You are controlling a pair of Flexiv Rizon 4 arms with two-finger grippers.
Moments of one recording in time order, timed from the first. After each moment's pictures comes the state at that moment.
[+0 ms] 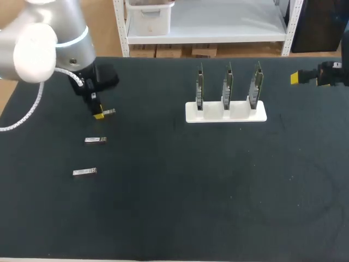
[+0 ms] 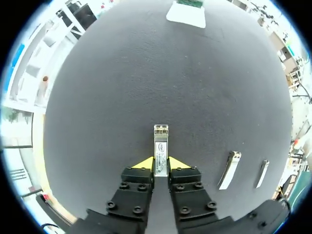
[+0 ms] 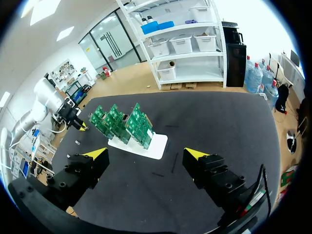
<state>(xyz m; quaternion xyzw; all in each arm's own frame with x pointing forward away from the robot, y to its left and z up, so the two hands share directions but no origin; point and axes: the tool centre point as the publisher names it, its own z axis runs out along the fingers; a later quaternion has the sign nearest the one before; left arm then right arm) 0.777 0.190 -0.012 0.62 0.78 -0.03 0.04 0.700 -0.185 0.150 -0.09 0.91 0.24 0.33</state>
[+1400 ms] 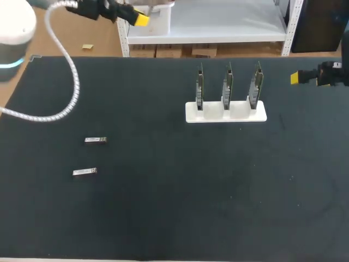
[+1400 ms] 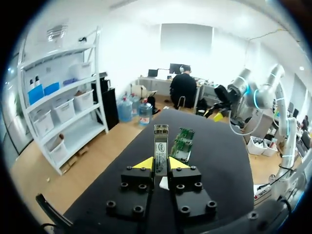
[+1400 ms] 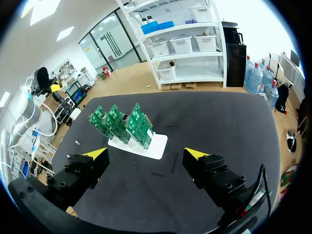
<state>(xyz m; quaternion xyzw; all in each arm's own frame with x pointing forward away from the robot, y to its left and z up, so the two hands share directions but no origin) 0.800 0.015 0.255 0.49 0.71 -0.31 0.39 0.700 -0.185 0.150 -0.09 0.91 0.24 0.33</state>
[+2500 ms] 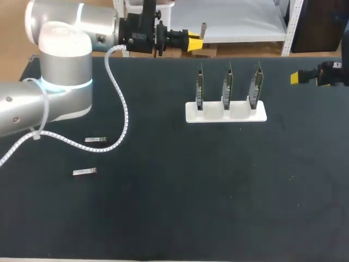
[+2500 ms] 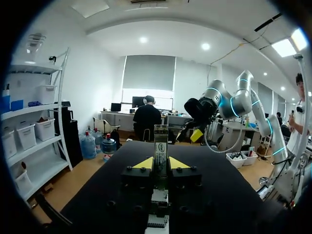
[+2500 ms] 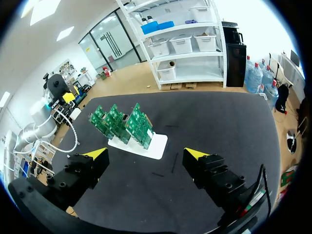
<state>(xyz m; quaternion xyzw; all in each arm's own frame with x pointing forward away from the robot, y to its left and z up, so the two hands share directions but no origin) 0.786 -0.106 0.204 0.52 0.56 -0.48 0.44 0.700 -0.185 0.150 -0.09 0.91 0.24 0.33</state>
